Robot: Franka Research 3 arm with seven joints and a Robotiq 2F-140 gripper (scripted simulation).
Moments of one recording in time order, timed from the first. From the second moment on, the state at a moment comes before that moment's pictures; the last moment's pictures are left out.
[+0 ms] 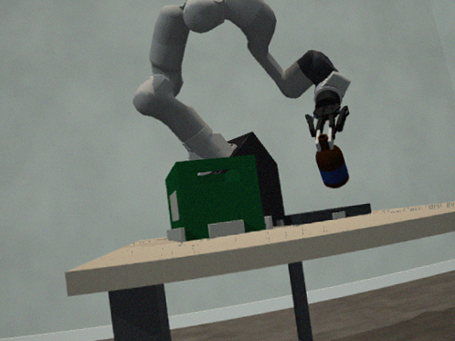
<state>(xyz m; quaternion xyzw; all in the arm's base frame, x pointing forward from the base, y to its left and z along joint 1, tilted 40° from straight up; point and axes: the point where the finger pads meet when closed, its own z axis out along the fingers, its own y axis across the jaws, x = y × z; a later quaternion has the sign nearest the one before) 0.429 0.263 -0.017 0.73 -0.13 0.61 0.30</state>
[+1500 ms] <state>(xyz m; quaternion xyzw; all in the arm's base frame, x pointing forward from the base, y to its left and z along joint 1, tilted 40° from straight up) 0.430 0.263 -0.014 0.71 -0.13 0.63 0.30</state>
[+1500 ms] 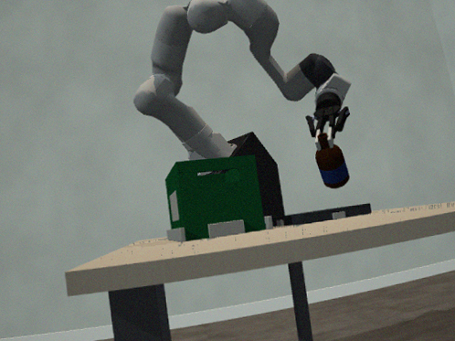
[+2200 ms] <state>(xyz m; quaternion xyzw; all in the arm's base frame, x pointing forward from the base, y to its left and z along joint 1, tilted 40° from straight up) 0.429 0.263 -0.016 0.70 -0.12 0.63 0.30</state>
